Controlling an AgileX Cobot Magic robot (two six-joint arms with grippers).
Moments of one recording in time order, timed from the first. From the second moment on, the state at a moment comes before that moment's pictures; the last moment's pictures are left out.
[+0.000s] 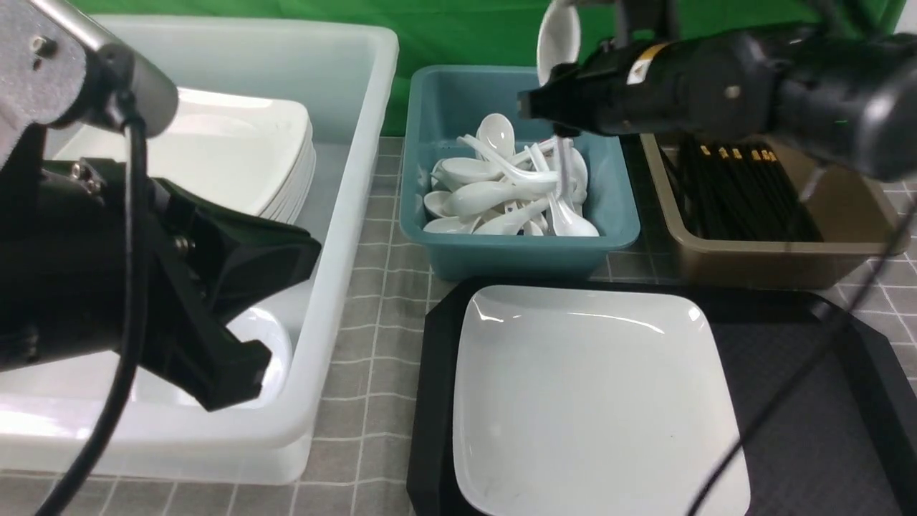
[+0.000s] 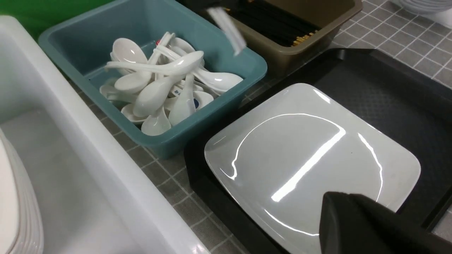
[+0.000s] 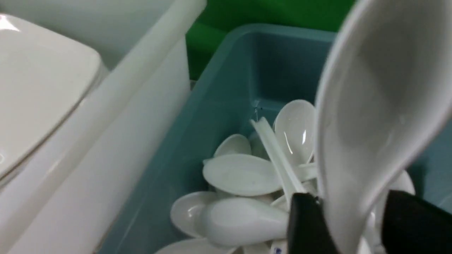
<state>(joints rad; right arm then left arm) 0.43 1.95 -1.60 0.08 0.17 0.08 -0.54 0.88 -0.89 -0.31 0.61 0.37</state>
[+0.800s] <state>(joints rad) 0.45 1.01 -1.10 0.07 0.95 -0.10 -0.98 1.53 -1.03 -0.06 0.69 0.61</state>
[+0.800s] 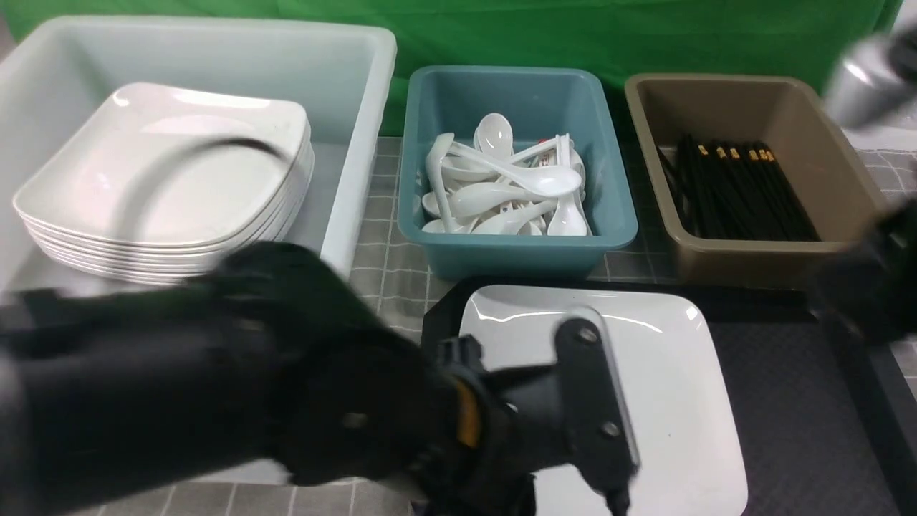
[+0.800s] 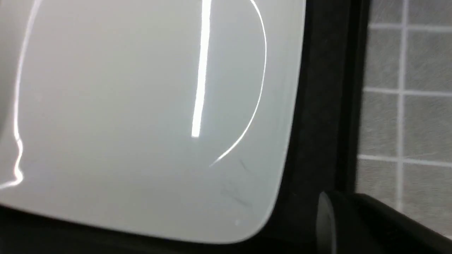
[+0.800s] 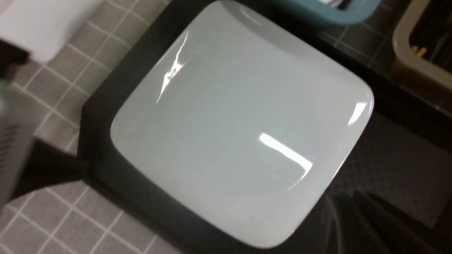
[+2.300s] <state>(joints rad) 0.45 0.55 -0.80 0.08 0.99 -0.04 -0.99 1.87 -1.09 0.19 0.55 0.76</state>
